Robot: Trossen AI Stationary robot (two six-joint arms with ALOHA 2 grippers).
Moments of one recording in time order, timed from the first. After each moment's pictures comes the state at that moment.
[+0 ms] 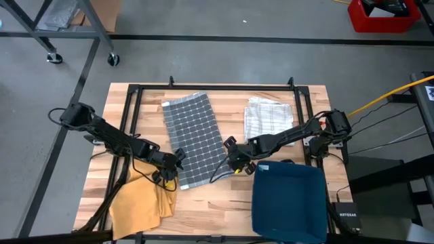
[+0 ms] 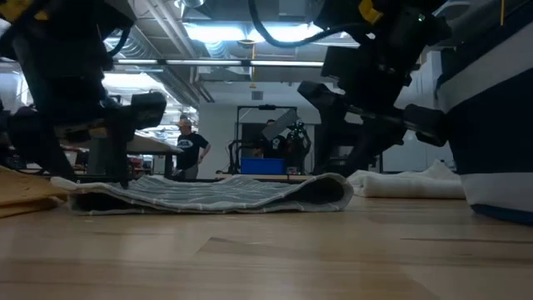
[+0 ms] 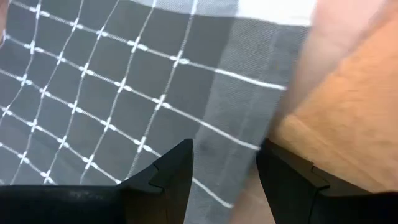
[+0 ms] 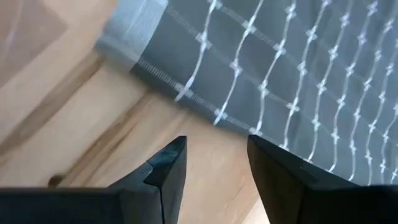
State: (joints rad) left arm -0.33 1.35 0.48 -0.08 -0.09 0.61; right arm 0.18 1.74 1.01 -0.35 0.13 -0.69
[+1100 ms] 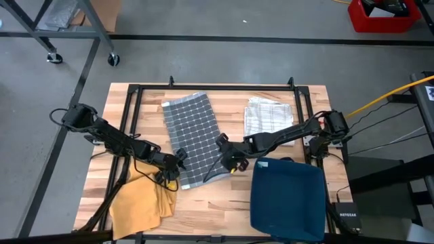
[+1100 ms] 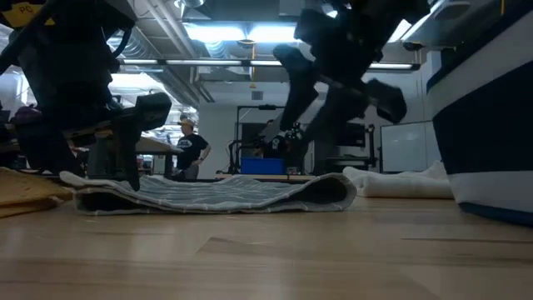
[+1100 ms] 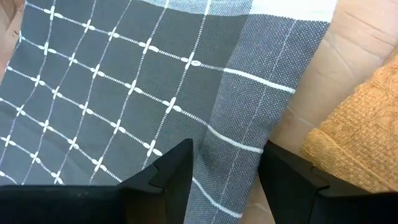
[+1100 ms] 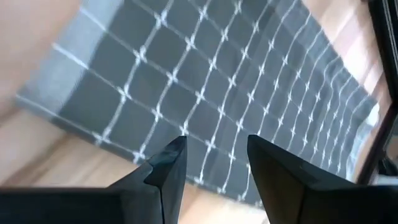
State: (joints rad) left arm -0.33 1.42 0.48 -0.01 -0.12 0.60; right arm 0.17 1.76 1.16 -0.34 0.21 -0.82
